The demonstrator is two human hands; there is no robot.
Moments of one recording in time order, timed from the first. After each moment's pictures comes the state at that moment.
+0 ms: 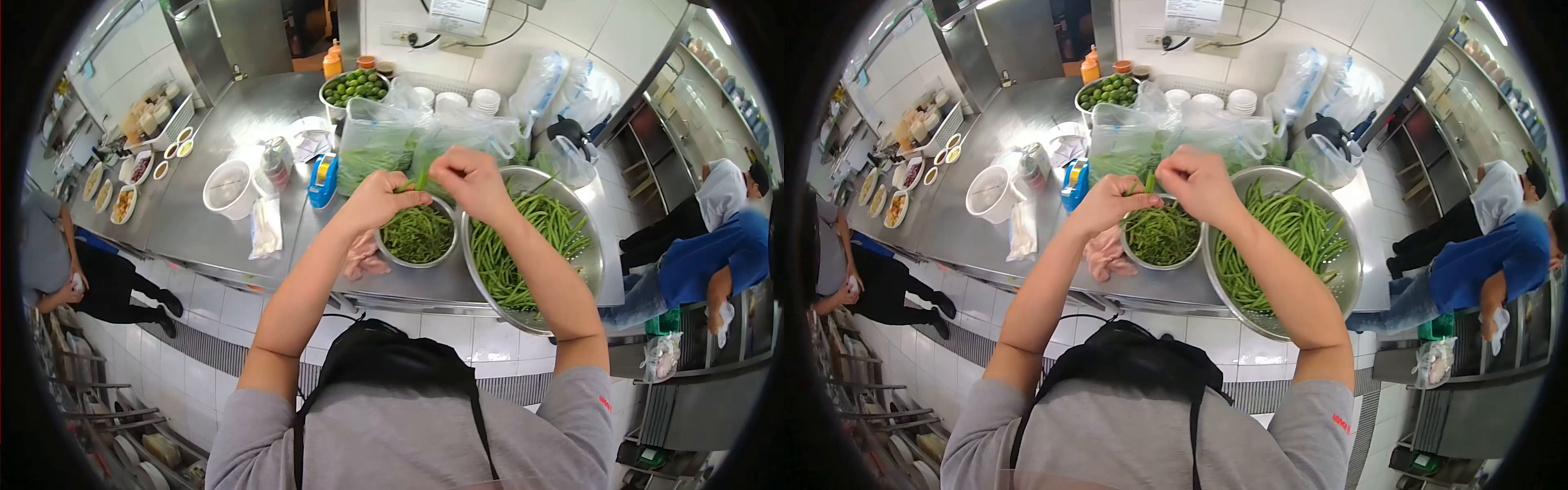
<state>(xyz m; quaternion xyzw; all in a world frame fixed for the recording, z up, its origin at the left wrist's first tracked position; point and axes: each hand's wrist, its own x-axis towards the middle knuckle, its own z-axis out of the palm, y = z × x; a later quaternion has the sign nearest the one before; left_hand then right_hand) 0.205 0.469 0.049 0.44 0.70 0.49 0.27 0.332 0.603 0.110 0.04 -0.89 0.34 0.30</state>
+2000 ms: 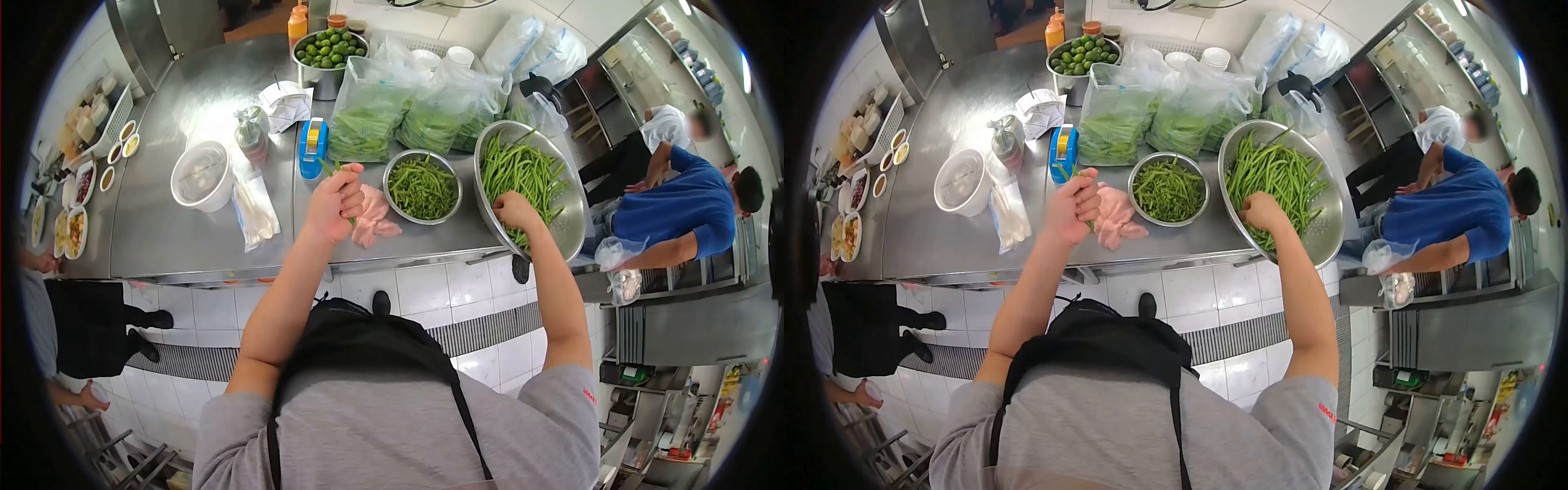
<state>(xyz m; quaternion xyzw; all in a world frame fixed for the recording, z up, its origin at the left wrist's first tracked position) 0.168 0.377 -0.001 0.05 0.25 0.78 0.58 0.436 0.638 -0.002 -0.36 -0.92 0.14 -0.09</state>
